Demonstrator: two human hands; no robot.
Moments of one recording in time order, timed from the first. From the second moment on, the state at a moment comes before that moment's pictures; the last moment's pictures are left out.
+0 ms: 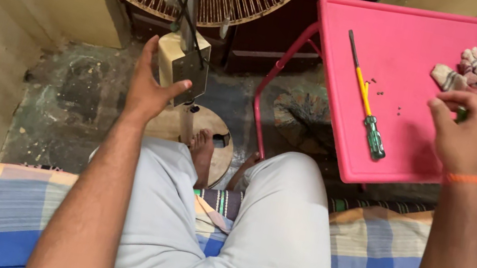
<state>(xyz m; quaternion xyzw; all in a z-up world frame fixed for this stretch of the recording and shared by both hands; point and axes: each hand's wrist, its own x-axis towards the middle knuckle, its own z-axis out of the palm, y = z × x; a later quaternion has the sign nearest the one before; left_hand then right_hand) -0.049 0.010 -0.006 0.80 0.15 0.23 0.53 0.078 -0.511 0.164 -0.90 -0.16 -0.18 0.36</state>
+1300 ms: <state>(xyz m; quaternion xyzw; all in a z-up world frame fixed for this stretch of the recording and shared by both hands) -0.032 0.018 -0.010 0.76 0.07 0.19 0.61 0.011 -0.208 -0.036 -0.58 -0.05 0.34 0.74</state>
